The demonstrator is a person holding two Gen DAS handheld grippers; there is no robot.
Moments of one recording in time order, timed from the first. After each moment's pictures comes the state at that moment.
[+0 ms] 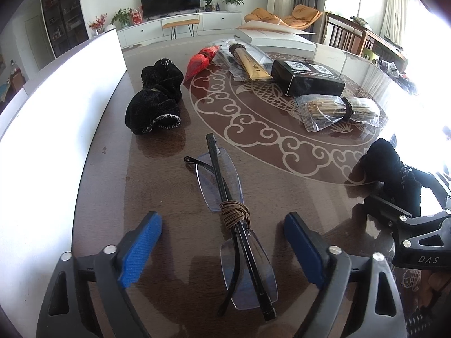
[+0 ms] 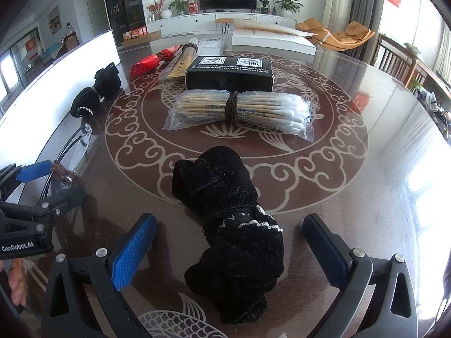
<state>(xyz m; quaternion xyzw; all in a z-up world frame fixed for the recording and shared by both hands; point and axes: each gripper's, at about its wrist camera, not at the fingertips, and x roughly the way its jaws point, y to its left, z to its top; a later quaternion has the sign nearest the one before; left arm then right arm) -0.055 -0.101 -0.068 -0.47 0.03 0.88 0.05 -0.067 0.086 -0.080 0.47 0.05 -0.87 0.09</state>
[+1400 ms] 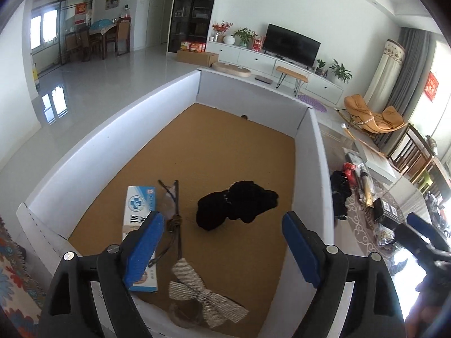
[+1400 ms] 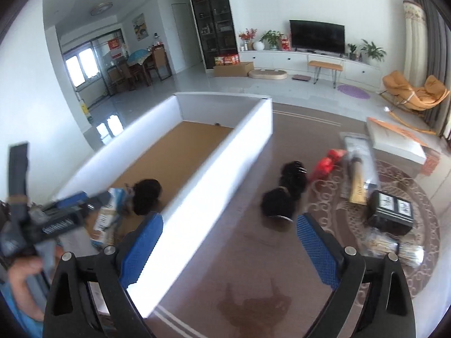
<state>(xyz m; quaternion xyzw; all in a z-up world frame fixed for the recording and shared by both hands) 0.035 -0.326 0.038 -0.36 -0.17 0.90 -0.15 -0.056 -0.102 0.038 0.37 0.07 -0.88 0.28</state>
